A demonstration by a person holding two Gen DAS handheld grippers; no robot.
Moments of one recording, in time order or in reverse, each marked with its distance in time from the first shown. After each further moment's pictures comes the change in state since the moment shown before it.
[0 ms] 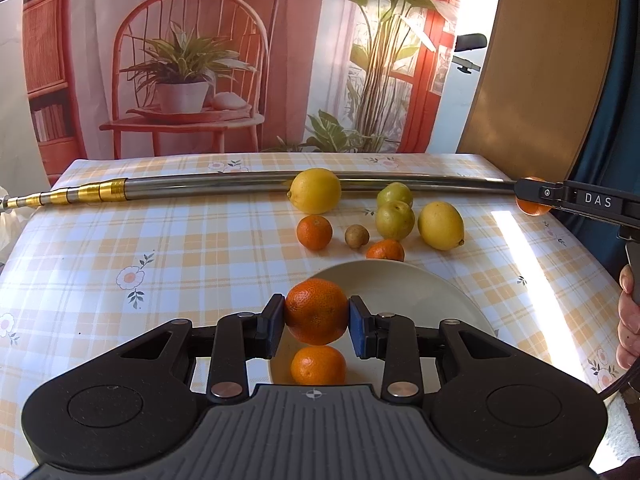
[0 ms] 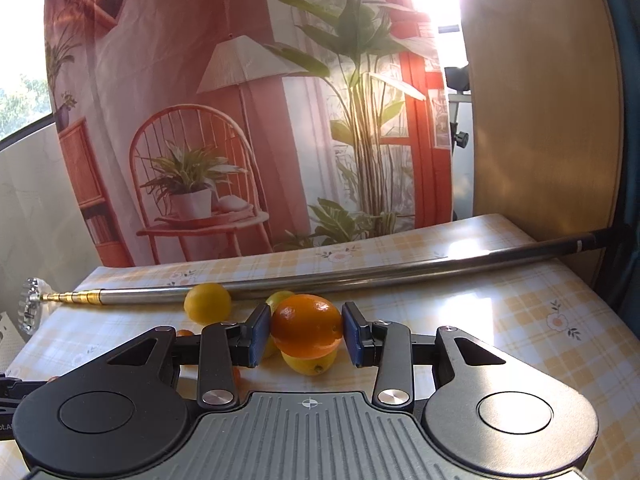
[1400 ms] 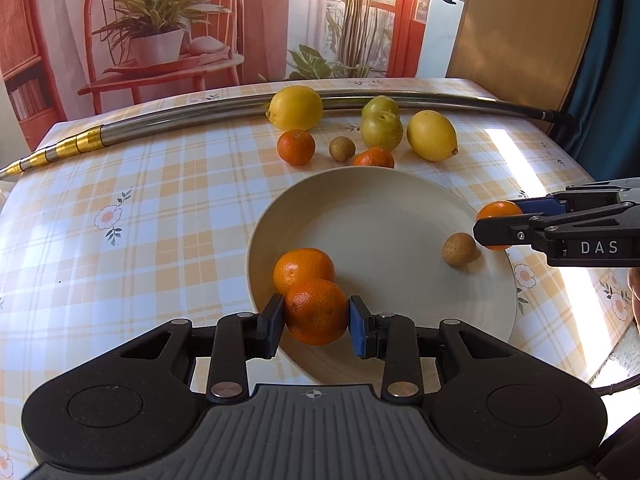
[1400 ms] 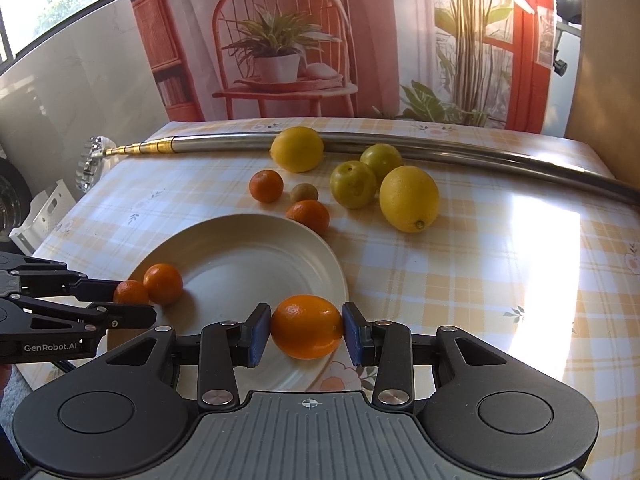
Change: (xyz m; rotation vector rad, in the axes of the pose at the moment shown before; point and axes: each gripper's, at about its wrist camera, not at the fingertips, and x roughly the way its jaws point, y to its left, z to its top) left arm 0.018 -0.010 -0.032 0.078 0.176 -0.008; right arm 0.010 0.046 -0.049 -0.176 0.384 0.193
